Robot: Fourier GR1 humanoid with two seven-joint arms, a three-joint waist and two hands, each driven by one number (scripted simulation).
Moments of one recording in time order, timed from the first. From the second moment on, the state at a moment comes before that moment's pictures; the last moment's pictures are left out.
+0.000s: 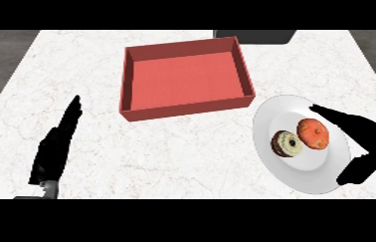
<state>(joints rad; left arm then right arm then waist) 0.02 0.34 -0.12 -1.55 -0.03 0.22 0.08 -0.14 -0.70 0.14 -1.40 0.51 0.45 -0.02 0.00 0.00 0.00</state>
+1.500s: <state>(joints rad) 0.02 0.22 0.00 -1.60 -0.15 0.08 0.13 -0.18 -0.48 0.03 -1.23 0.80 0.48 -0.14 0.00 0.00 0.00</state>
